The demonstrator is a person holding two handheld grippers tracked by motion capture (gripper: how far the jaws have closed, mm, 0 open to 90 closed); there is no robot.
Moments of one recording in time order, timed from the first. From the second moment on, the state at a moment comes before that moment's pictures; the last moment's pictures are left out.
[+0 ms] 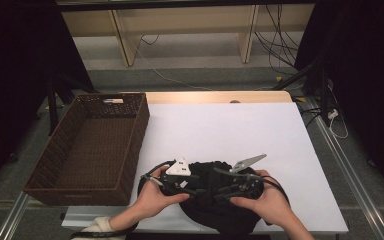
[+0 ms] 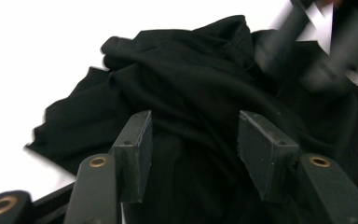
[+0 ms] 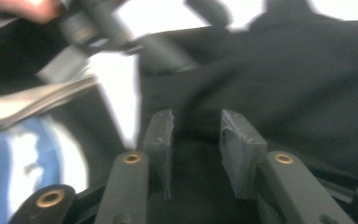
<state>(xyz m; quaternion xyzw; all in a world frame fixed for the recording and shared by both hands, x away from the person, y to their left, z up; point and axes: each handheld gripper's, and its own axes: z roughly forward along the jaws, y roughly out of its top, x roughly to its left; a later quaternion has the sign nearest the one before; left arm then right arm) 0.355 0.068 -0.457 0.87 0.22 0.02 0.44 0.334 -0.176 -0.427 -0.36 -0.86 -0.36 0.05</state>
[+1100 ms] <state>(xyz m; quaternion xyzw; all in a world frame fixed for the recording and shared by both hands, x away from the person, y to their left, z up) 0.313 0.067 -0.467 0.93 0.15 -0.05 0.32 0.345 -0.179 -0.465 -0.43 -0.87 -0.22 0.05</state>
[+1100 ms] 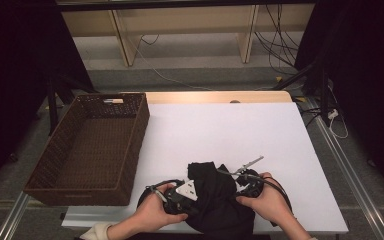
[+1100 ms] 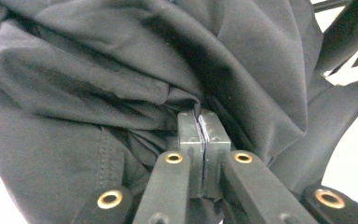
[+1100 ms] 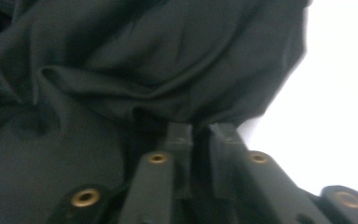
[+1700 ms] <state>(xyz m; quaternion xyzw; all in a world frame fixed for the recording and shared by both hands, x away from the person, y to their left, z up) 0.320 0.088 -0.465 0.93 0.19 -0.02 0.31 0.340 -0.150 -0.435 -0.37 -0.86 -0.35 0.08</state>
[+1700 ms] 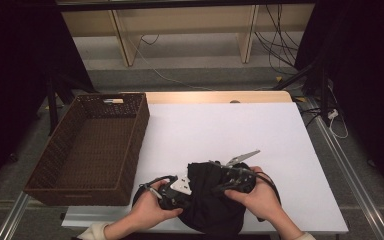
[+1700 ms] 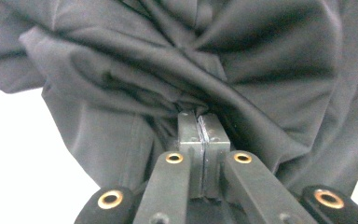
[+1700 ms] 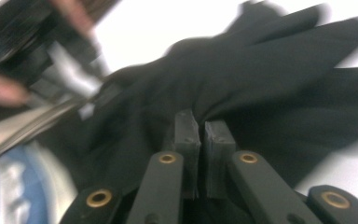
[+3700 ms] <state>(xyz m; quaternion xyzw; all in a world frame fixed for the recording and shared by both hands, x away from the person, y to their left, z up) 0.374 0.082 -0.464 0.92 0.24 0.08 0.30 0.405 -0.193 -0.433 -0.48 -0.80 -0.35 -0.10</state>
